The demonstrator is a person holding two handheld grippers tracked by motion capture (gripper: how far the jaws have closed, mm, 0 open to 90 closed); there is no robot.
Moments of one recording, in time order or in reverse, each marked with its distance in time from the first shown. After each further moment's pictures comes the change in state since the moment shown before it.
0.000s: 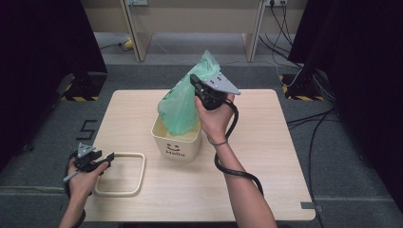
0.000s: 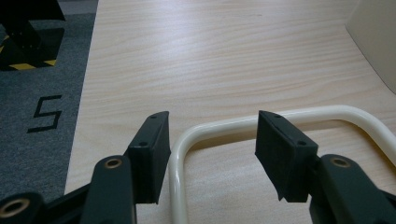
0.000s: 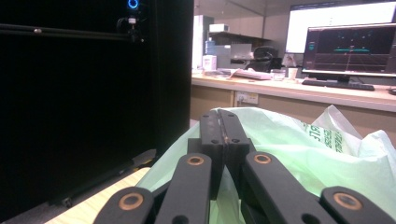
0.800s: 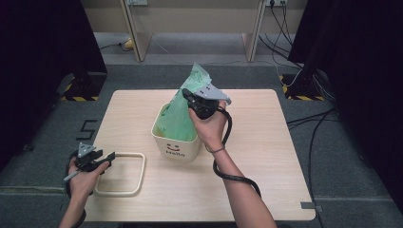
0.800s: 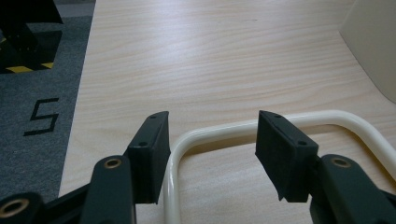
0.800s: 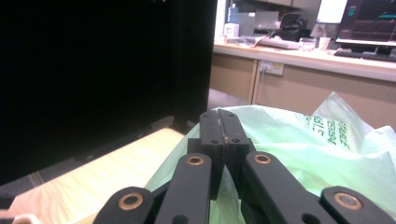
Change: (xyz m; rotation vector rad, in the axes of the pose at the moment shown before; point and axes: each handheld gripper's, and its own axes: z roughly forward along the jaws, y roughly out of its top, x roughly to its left) left arm -0.002 0.002 0.001 -0.013 -0.009 -0.001; right arm 0.013 -0.032 0.009 0.137 0.089 -0.031
